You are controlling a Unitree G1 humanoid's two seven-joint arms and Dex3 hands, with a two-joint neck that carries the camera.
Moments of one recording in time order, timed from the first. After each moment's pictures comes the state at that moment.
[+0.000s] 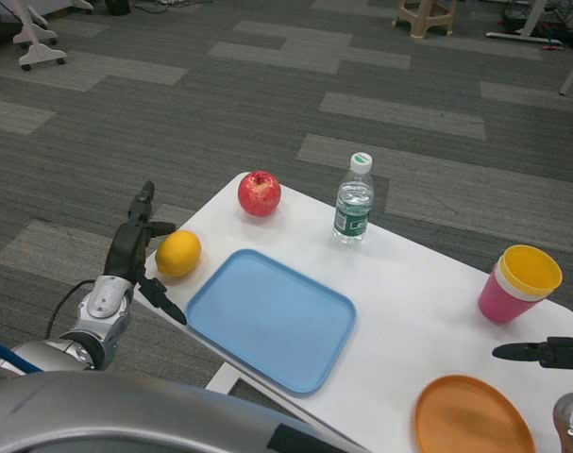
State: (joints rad) left arm -0.18 0.37 0.12 1.17 -0.25 -0.88 0.06; right arm -0.35 -0.43 0.38 1.00 0.44 -1.20 -0.49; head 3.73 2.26
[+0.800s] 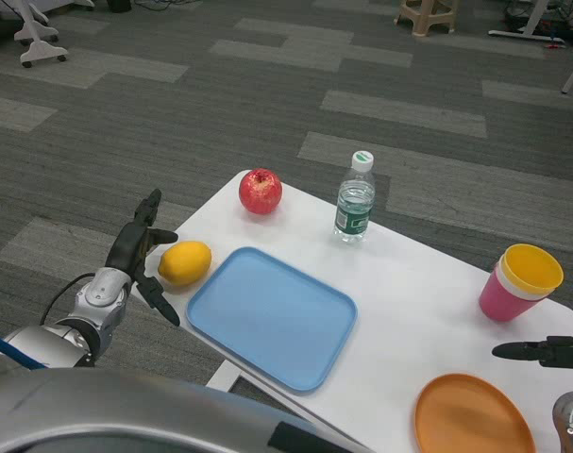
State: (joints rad) left arm -0.22 0.41 0.08 1.21 -0.24 -0.75 0.01; right arm -0.35 -0.43 0.39 1.00 0.44 -1.20 -0.49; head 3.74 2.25
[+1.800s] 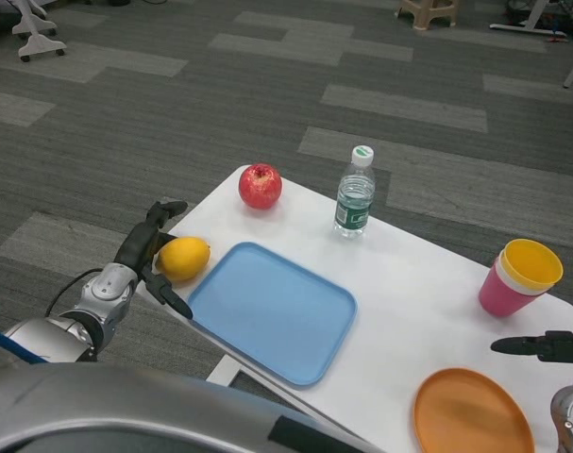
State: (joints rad) left arm -0.23 0.41 0.04 1.21 -0.21 -0.67 -0.03; right arm -0.35 -0.43 0.39 1.00 0.44 -1.20 -0.49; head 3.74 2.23
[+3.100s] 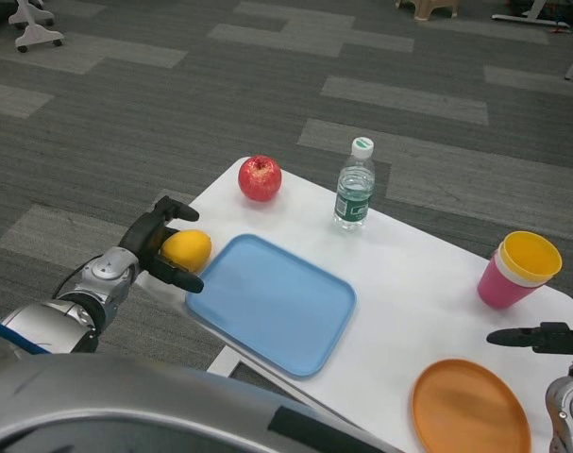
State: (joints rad) left arm -0.25 0.42 0.10 1.17 -0.21 -0.53 -0.19; right arm -0.35 -0.43 0.41 1.00 0.44 -1.20 -0.49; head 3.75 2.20
